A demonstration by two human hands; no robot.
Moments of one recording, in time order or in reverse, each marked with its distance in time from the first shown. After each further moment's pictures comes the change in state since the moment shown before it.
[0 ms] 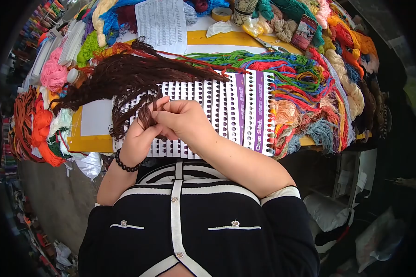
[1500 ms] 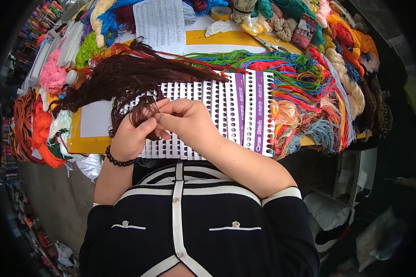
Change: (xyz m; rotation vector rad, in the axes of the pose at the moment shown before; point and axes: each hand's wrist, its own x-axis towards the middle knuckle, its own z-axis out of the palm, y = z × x) left_hand 0.005 0.014 -0.012 -0.109 -0.051 -0.069; right_hand -0.008 -0.007 -0.002 -0.036 -0.039 -0.165
